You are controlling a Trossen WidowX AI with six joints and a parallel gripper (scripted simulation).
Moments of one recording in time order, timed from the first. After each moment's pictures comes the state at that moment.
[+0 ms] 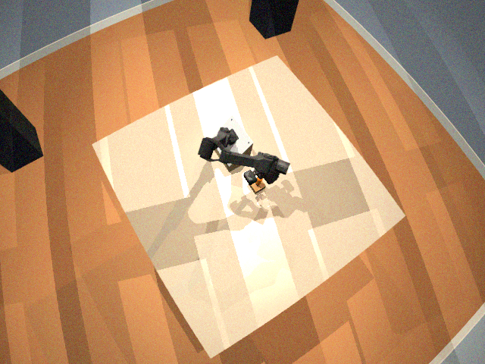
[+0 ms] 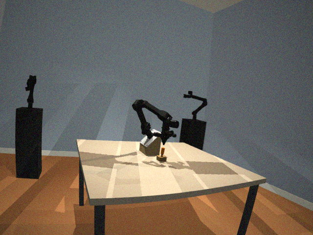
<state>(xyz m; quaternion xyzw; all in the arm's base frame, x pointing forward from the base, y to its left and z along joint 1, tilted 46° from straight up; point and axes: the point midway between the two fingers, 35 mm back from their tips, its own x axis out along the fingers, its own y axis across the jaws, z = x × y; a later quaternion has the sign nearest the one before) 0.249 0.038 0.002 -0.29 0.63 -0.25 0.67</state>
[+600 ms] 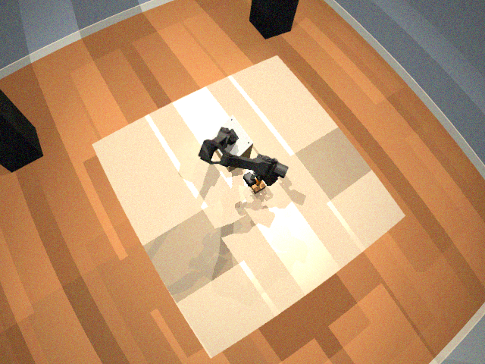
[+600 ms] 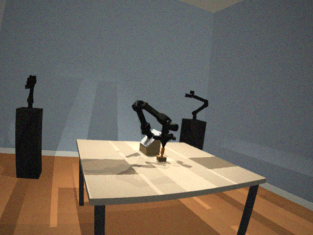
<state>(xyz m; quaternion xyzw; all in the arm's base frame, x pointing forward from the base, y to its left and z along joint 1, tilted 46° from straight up) 0.250 0.020 -0.015 -0.29 0.63 -0.25 0.67</state>
